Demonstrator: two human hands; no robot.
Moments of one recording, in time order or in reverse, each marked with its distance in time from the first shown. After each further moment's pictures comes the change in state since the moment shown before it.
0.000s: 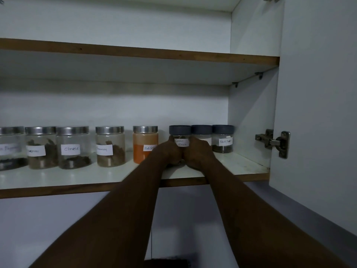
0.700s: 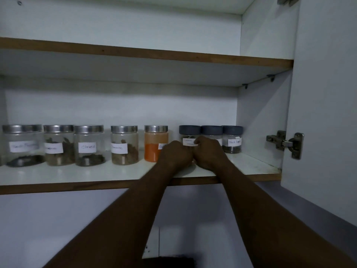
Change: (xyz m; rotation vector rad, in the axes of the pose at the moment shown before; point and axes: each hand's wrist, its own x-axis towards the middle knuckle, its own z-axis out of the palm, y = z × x) left_hand -0.049 -0.007 -0.007 0.006 0.191 0.088; right_hand -0.009 -0.005 -0.004 0.005 0.027 -0.037
